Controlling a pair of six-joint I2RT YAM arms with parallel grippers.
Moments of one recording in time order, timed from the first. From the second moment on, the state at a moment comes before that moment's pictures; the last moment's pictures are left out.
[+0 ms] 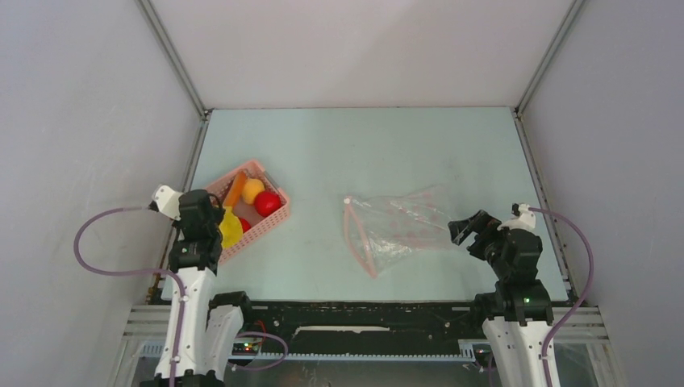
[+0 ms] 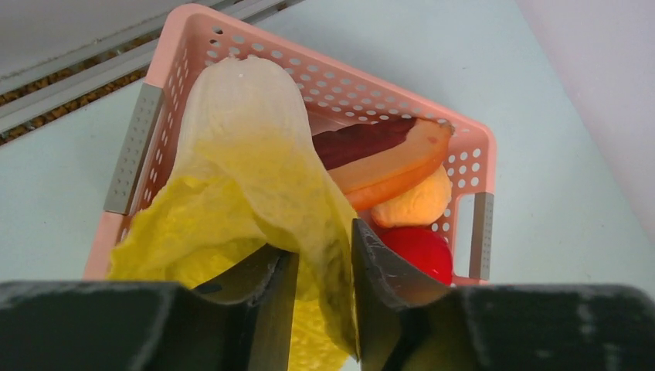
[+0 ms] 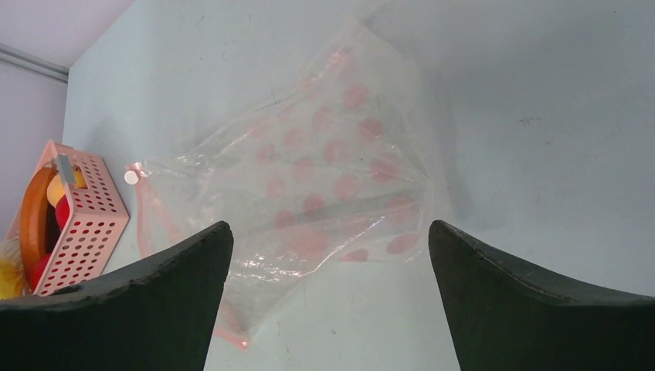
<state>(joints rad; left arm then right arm) 0.11 0.67 0.64 -0.50 -0.46 -0.74 0.02 0.25 0.42 -0.59 -0.13 0.61</state>
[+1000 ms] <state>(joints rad) 0.08 0.24 1.03 -0.94 -0.31 -0.42 0.02 0.08 0.85 -0.83 -0.08 0.44</state>
